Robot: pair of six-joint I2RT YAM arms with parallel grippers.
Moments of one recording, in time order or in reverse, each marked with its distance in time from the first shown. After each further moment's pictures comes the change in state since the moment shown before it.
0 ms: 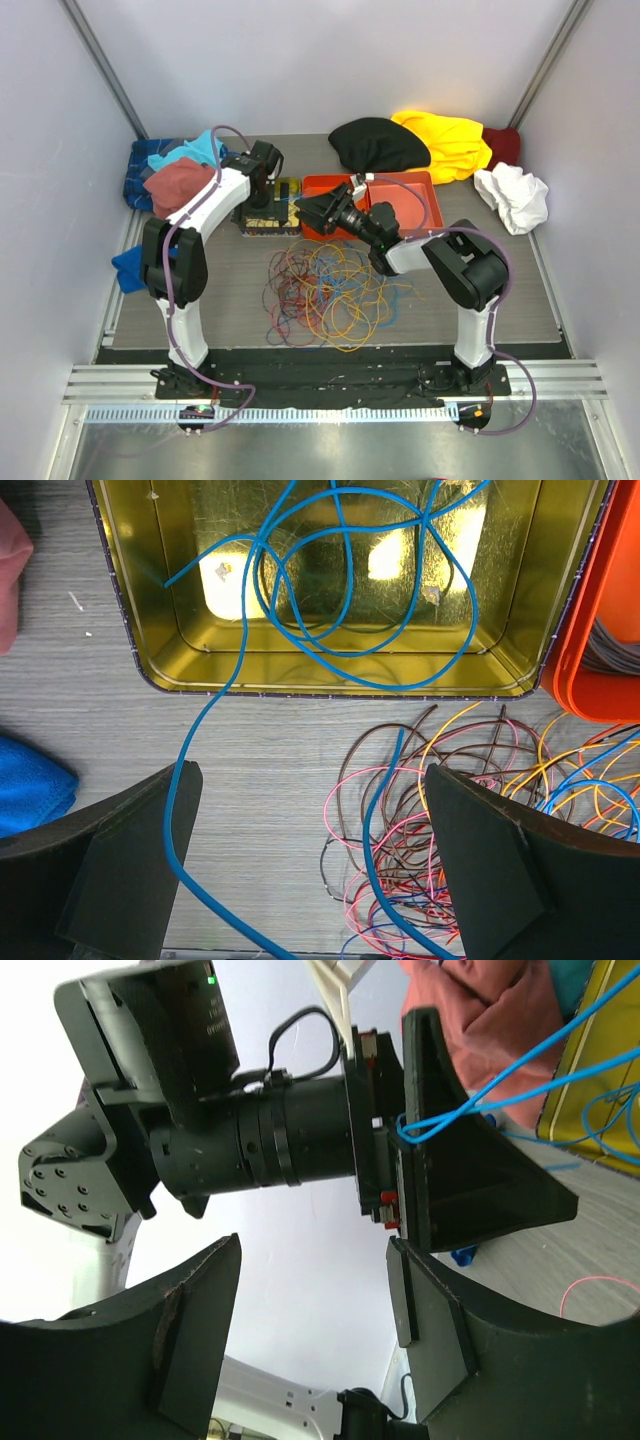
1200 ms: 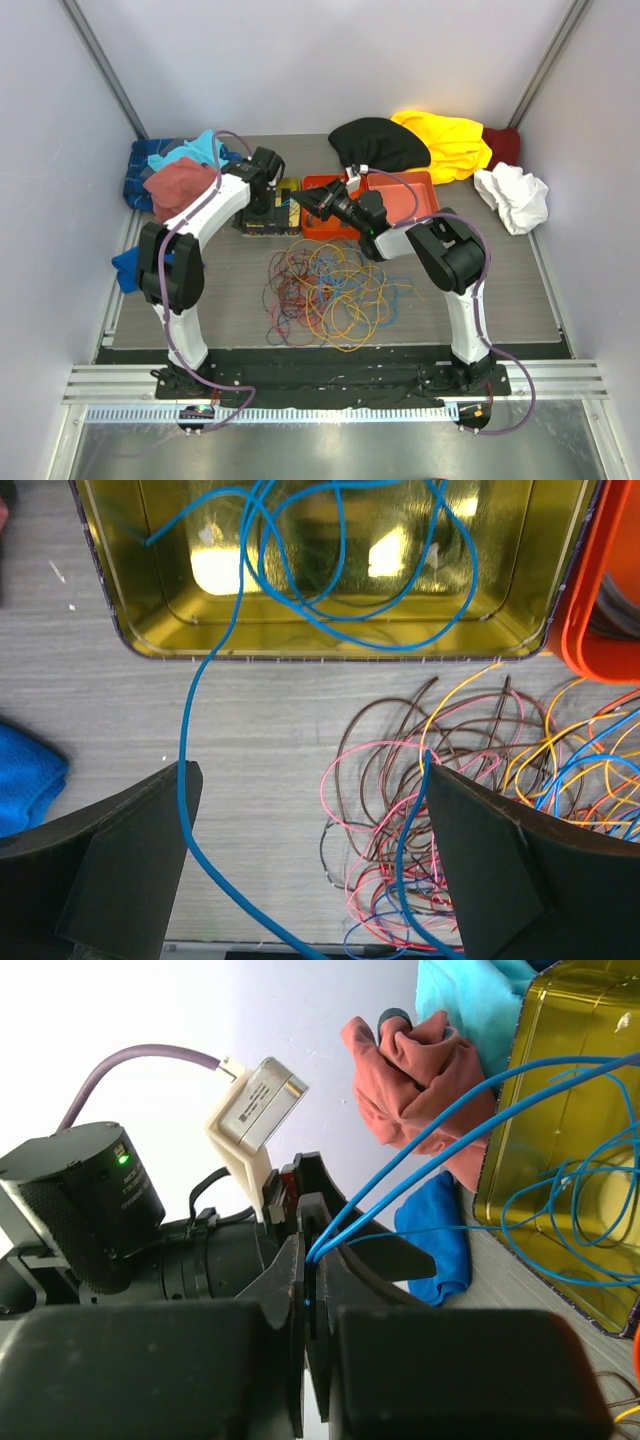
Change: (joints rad) left arm -0.026 -0.047 -0.070 0.017 0.000 -0.002; right arm -0.027 0.186 0.204 -0.058 0.035 0.002
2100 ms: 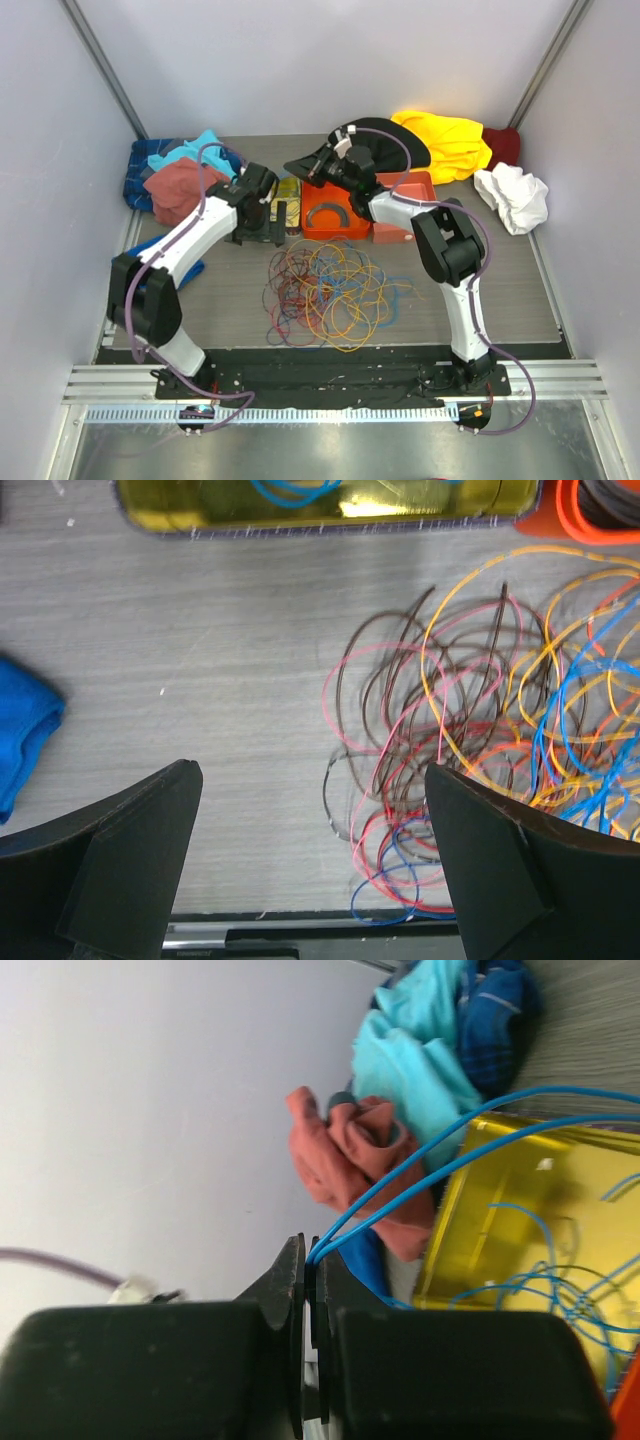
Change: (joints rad) left arm -0.047 -0.230 -0.219 0.047 -0.011 -0.025; right arm -0.051 0.069 0.430 -0.482 -0.069 -0.260
